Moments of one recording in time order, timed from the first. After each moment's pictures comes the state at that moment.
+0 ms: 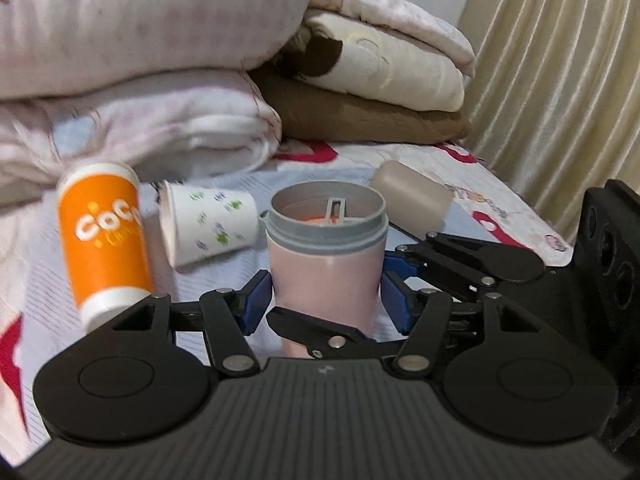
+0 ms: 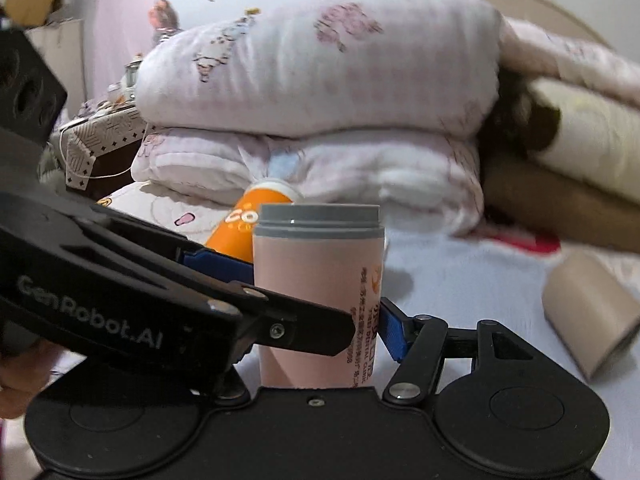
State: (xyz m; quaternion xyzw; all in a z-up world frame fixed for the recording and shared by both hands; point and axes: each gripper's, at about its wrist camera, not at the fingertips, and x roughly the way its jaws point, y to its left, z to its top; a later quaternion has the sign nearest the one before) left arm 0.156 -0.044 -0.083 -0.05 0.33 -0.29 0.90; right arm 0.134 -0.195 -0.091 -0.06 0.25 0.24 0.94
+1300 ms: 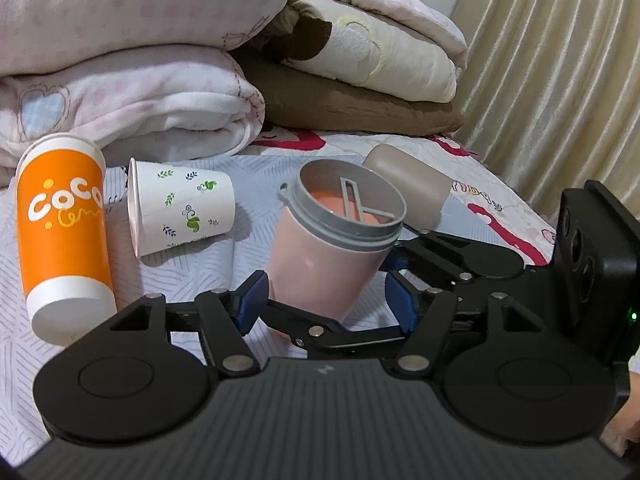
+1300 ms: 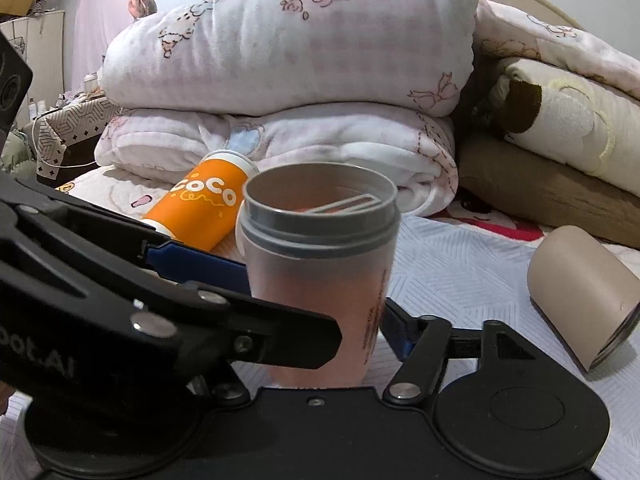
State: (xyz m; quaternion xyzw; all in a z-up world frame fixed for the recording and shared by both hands) left arm 0.168 -0.063 -0.114 -0.07 0.33 -0.31 0.89; right arm 0.154 -0.209 -0.126 -0.07 0.26 0.19 0.94
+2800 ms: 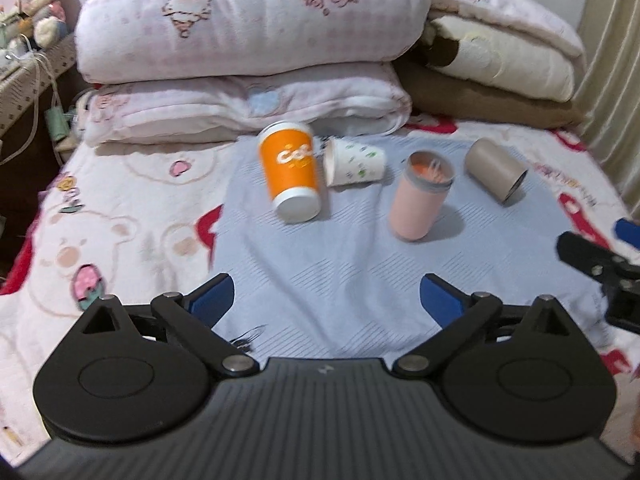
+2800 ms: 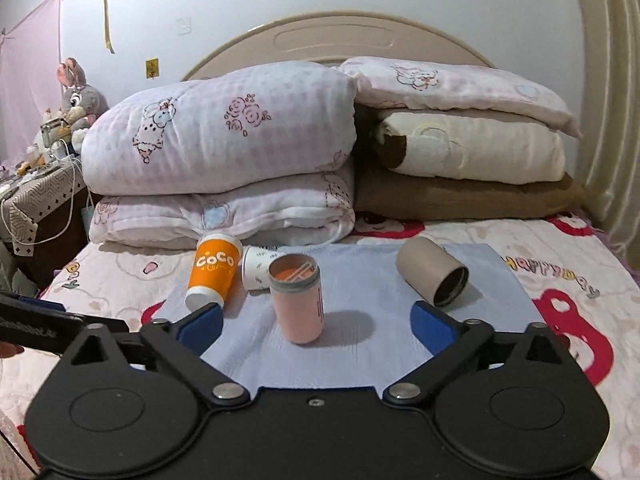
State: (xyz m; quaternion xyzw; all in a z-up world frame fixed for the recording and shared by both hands) left arm 0.014 -0.004 0.022 -0.02 0.42 -0.04 0.91; right arm -0.016 -0.236 0.027 0.01 0.27 0.06 0.96
